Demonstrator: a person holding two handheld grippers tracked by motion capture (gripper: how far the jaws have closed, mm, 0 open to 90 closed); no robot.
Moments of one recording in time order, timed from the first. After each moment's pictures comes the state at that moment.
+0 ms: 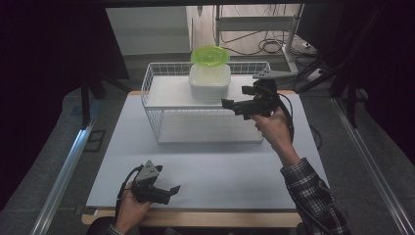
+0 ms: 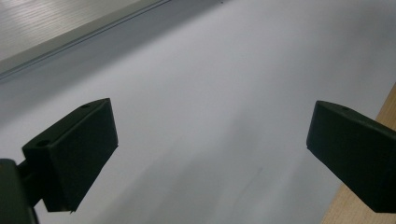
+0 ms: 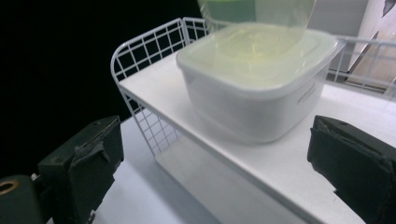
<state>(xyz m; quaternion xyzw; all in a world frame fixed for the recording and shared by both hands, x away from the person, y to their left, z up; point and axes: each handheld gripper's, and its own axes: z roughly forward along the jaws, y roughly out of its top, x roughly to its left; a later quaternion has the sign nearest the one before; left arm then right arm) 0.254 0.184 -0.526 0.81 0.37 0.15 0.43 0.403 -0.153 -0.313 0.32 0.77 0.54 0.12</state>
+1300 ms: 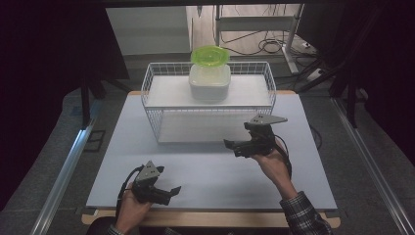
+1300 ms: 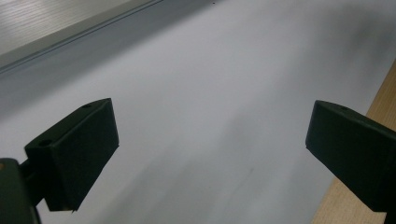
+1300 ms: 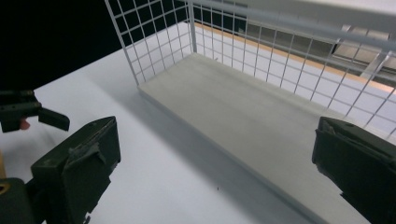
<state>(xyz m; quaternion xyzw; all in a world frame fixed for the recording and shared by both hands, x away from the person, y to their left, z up) 0.253 0.183 -0.526 0.81 0.36 0.13 0.44 0.359 -0.165 -0.411 0.32 0.80 0.48 0.15</state>
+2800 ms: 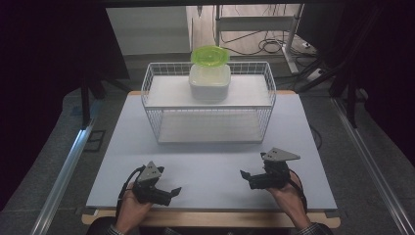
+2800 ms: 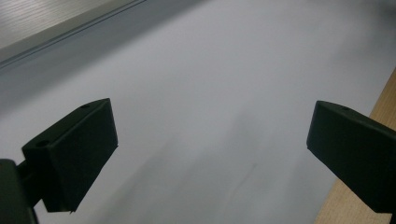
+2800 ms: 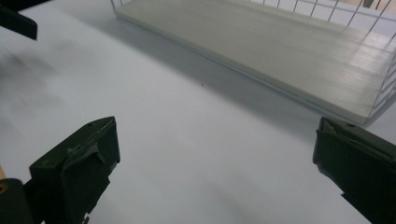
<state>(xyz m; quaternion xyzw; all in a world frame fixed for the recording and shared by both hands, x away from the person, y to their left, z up) 0.254 0.180 -0.528 0.82 0.36 0.14 0.43 0.305 -0.214 -0.482 0.35 0.81 0.43 0.17</state>
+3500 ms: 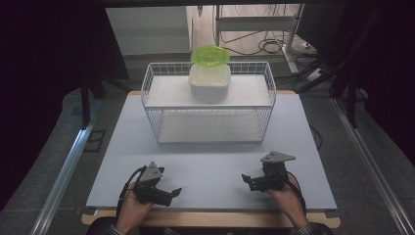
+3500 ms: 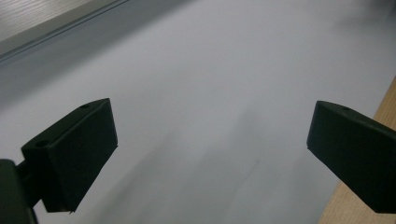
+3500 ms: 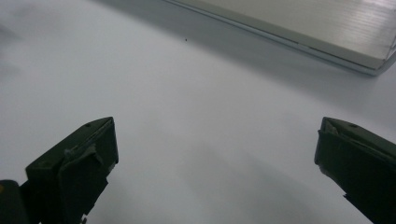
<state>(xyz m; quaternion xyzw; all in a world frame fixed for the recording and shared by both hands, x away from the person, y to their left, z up) 0.255 0.178 -0.530 0.82 0.36 0.14 0.42 0.314 -0.219 -0.510 0.38 0.82 0.39 0.15</state>
